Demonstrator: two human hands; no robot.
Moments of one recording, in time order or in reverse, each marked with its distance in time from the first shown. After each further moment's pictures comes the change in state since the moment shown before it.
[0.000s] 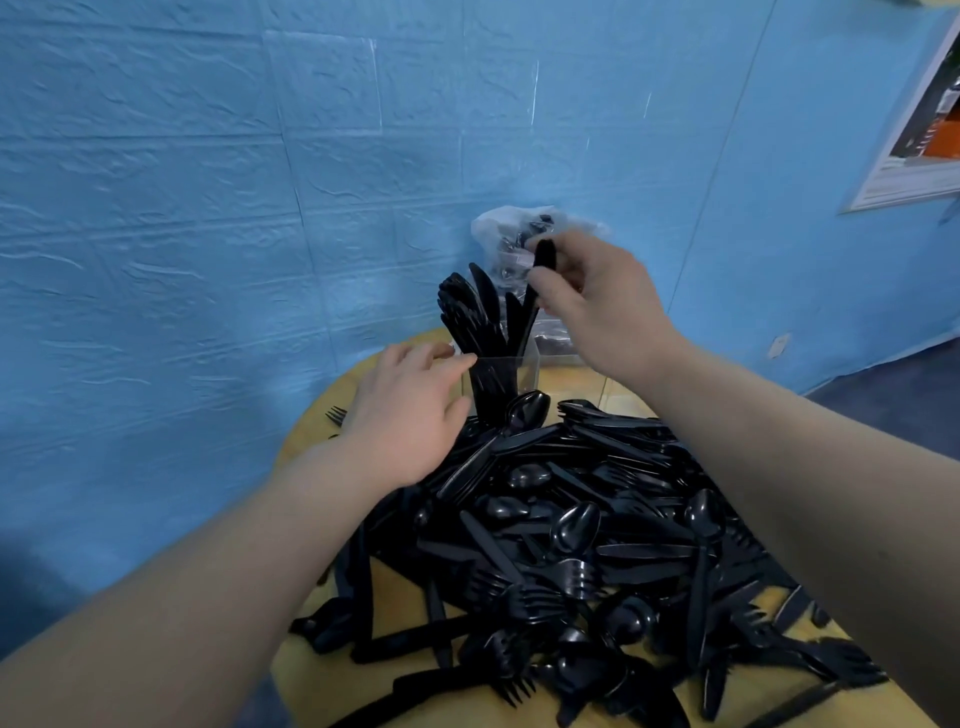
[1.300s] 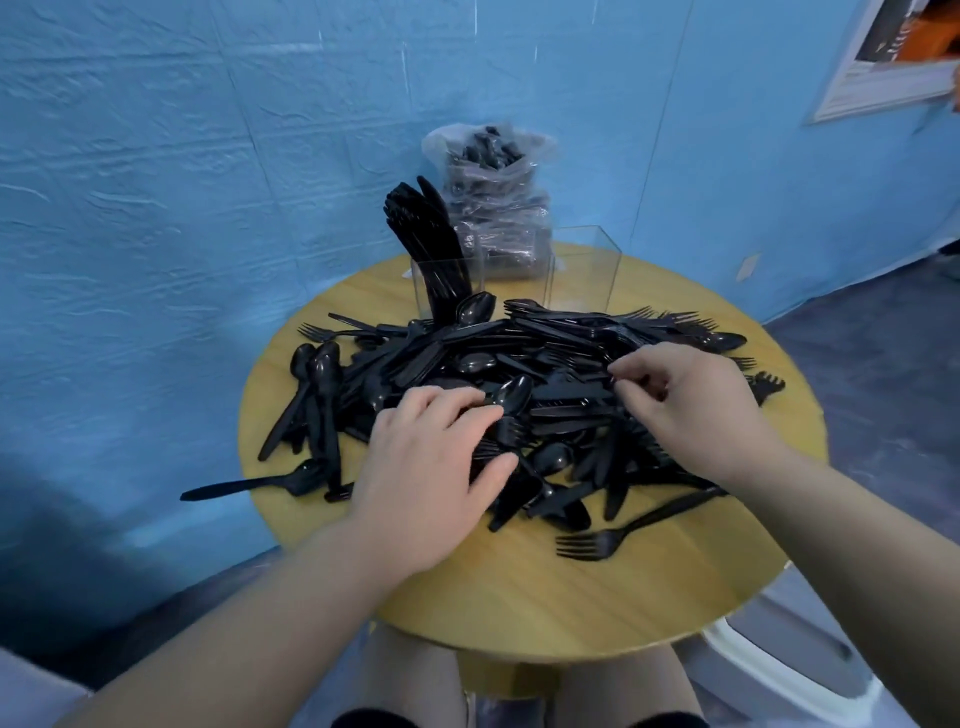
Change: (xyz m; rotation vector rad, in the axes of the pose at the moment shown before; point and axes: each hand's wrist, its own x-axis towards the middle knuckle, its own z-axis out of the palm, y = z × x) left_hand -0.131 0.080 0.031 -0.006 0.029 0.118; right_hand -0.181 0.040 -0.073 -0.444 -0.138 0.207
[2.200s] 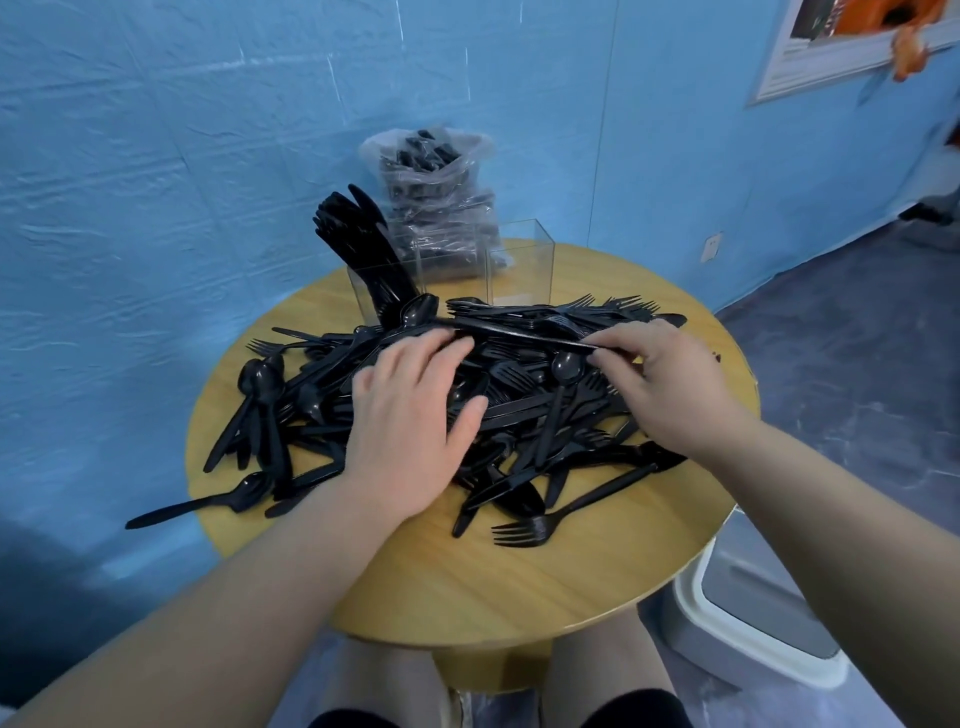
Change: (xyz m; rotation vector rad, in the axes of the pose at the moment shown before) left_hand 0.038 0.028 0.013 -0.028 0.180 0.011; right_hand -0.009 0.029 -0.017 0.083 0.098 -0.016
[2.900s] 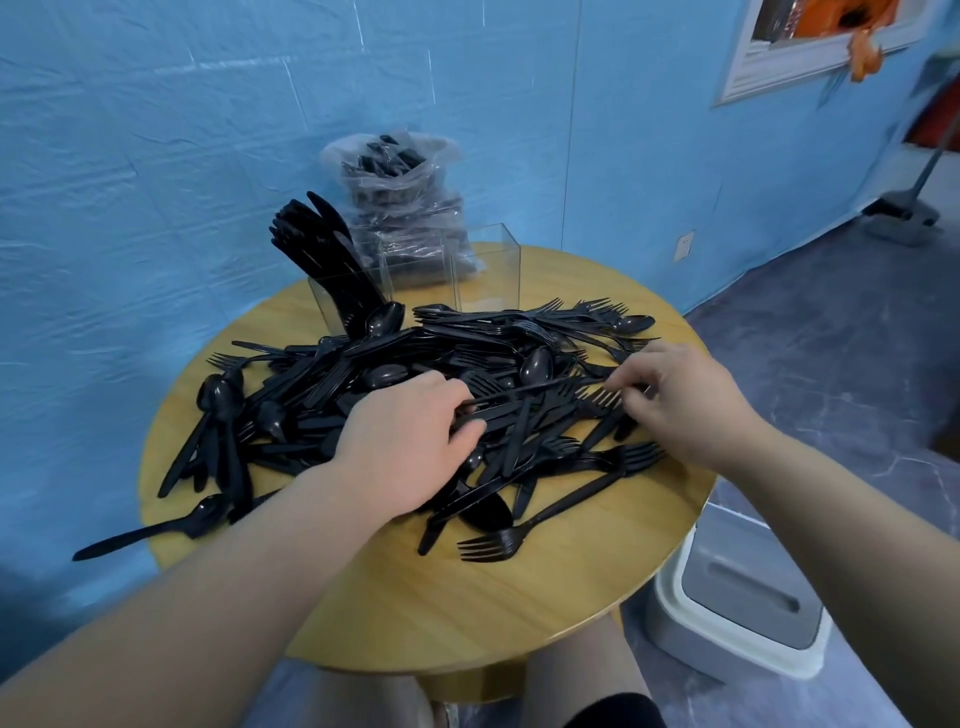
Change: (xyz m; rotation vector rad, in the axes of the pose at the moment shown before) left_hand 0.023 0.021 -0.002 0.069 -0.296 0.064; right_hand -0.011 0.043 -0.016 -0.126 -0.150 0.173
